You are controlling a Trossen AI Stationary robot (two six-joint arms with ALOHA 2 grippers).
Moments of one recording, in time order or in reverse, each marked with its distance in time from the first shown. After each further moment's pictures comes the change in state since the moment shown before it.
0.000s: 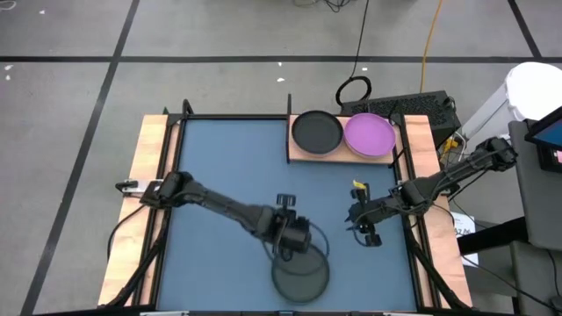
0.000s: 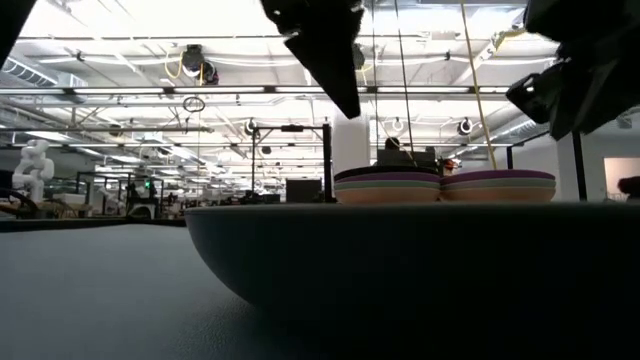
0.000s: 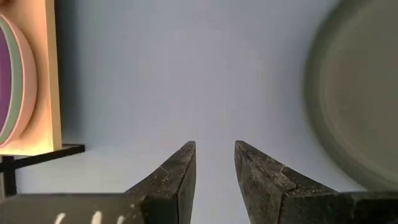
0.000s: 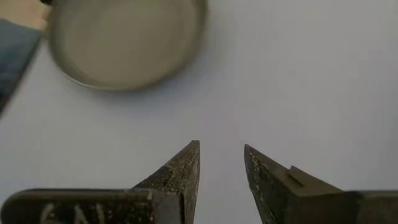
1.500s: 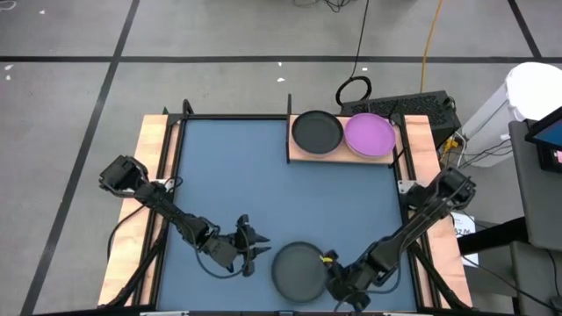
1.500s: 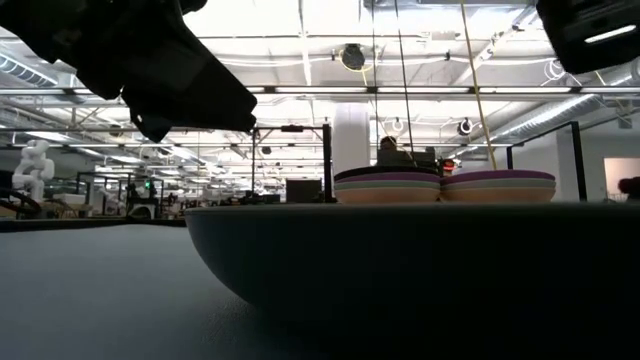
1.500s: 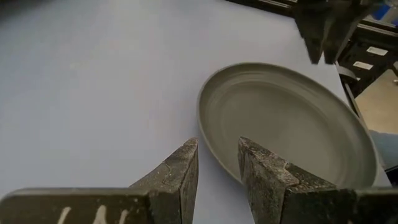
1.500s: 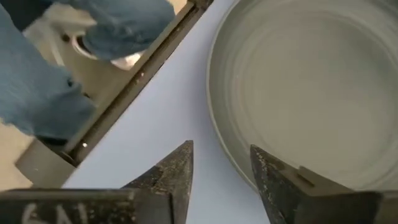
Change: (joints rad) left arm -0.271 -0.475 -1.216 1.457 -0.141 -0.448; right arm 0.358 0.755 0.548 0.064 0.024 -0.117
